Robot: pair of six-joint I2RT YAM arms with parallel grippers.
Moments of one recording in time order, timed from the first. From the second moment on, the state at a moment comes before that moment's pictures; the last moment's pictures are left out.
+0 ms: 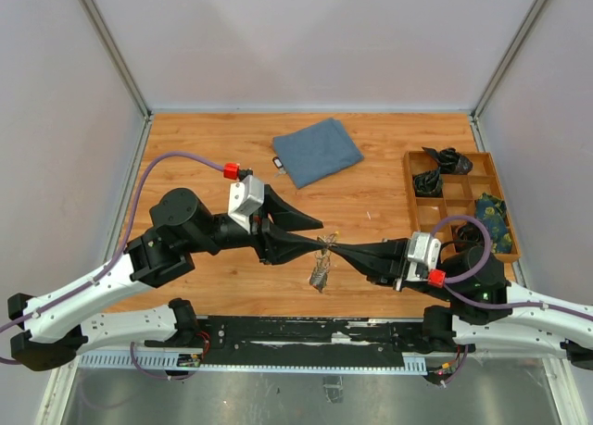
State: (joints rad) left arm -1.10 0.88 1.08 -0.03 0.36 -0.20; right arm 1.35 0.54 0.68 0.22 0.00 -0.27
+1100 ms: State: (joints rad) left arm -1.10 0.91 1.05 0.00 0.45 -0.19; right arm 1.35 0.55 0.68 0.23 -0.02 -0.27
